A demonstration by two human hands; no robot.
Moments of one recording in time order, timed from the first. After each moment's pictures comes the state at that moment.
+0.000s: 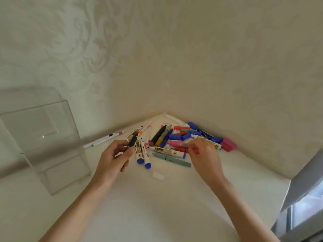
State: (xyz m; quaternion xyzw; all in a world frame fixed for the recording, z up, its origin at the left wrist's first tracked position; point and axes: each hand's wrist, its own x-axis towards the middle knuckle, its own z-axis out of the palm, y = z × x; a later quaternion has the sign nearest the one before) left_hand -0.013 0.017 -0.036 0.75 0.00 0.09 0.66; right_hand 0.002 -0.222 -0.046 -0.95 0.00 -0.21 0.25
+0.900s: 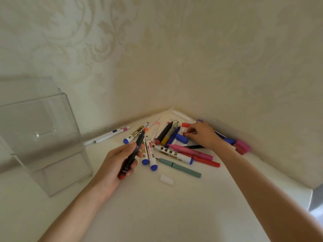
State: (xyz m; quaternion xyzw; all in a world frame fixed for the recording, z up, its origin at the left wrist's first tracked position) left_hand 0.005 0.031 -0.052 0.63 0.01 -0.06 0.78; right_hand 0.133 -0.237 -0.052 -0.99 -0.06 -0.03 0.14
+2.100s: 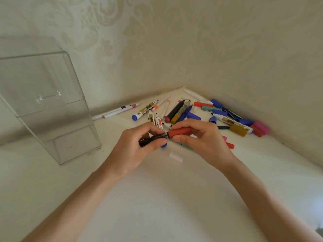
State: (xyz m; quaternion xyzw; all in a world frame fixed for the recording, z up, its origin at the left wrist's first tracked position) left_hand -0.019 0.013 -0.048 0.81 -0.20 0.11 0.54; right_hand 0.001 -0.172 -0.034 -0.81 -0.26 -0.05 0.52
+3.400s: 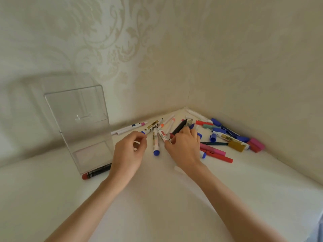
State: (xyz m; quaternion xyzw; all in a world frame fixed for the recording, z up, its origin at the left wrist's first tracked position) left_hand -0.016 0.035 -0.050 0.85 0.01 0.23 0.47; right_hand 0.031 -0.112 -0.047 -0.98 -0.01 -0.14 0.17
